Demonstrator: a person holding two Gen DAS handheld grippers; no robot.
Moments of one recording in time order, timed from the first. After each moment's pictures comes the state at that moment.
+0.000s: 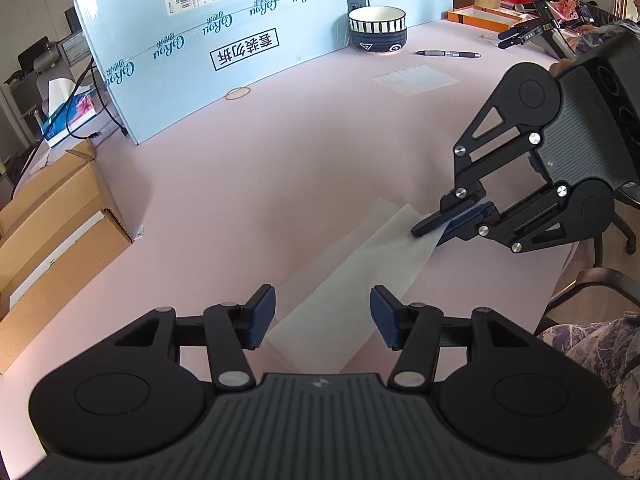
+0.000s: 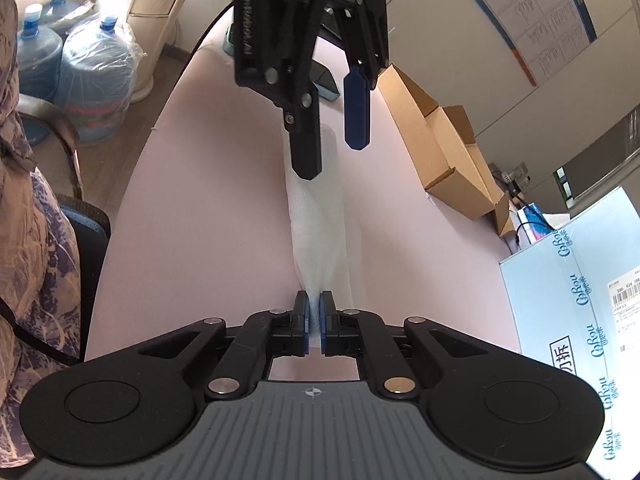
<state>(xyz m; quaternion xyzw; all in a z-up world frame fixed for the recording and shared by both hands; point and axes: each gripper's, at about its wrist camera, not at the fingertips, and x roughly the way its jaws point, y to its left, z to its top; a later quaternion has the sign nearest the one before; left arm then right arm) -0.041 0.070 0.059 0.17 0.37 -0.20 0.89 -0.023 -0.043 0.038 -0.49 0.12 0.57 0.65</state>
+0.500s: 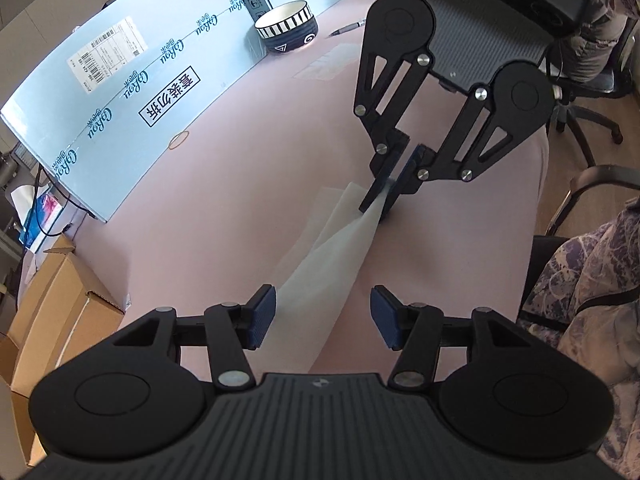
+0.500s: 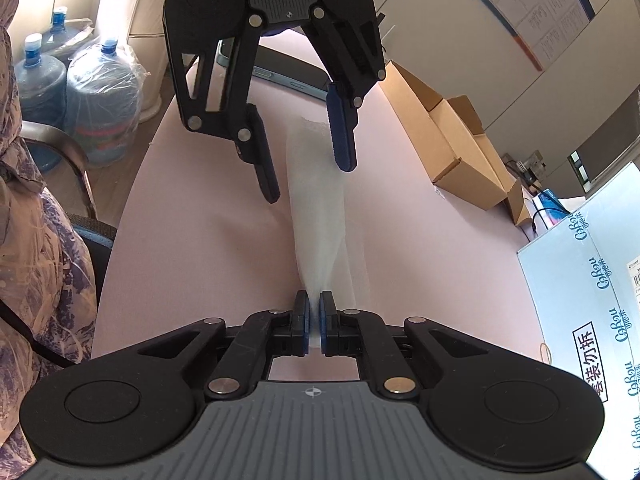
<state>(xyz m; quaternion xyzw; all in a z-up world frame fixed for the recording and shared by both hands) -0.041 0.041 0.031 0.34 0.35 -0.25 0.83 -0.016 -0.043 0.039 -0.46 0.14 0.59 0.65</state>
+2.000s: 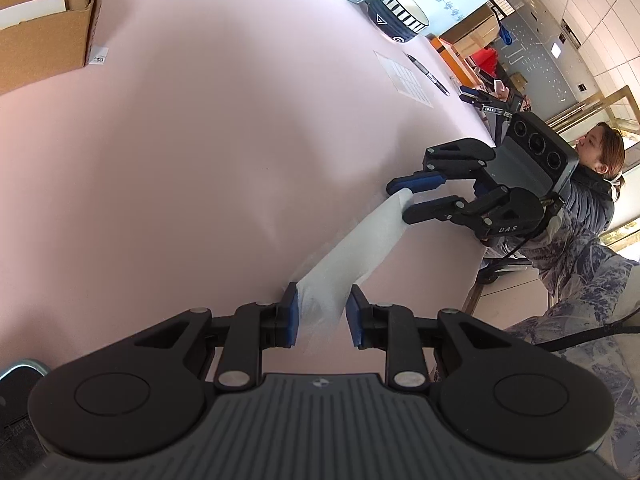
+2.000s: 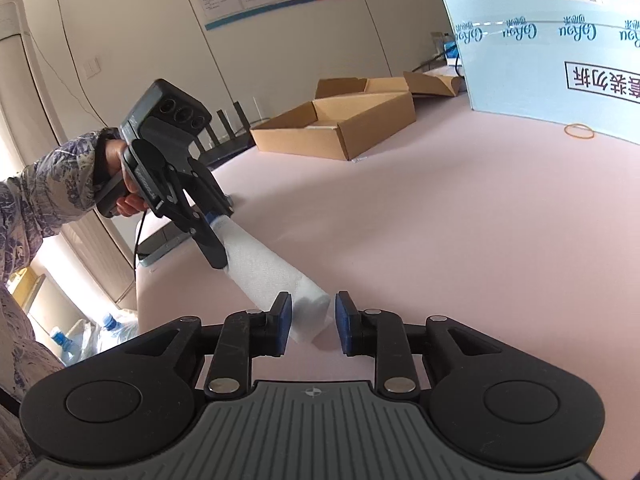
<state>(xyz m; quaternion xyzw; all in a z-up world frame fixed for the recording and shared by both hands) 0.046 0.174 0.008 -0.16 0.54 -0.32 0.76 0.067 -0.101 0.047 -0.01 0.31 0.57 0.76</state>
